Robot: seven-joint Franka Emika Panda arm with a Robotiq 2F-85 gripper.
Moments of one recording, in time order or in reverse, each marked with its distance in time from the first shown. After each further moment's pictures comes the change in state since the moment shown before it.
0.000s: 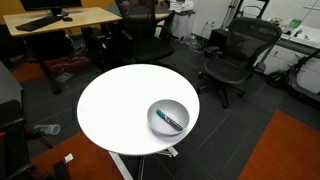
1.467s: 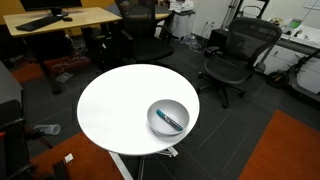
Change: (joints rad) arm -0.137 0.066 -0.124 -0.001 -0.082 0.209 0.118
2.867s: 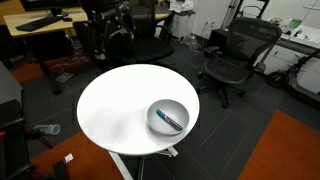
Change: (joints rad) arm -0.152 0.400 -0.178 -0.002 -0.167 0.617 0.545
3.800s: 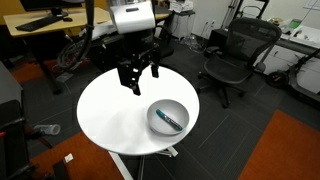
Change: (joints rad) arm 0.039 0.291 -0.111 0.155 -0.002 0.087 0.047
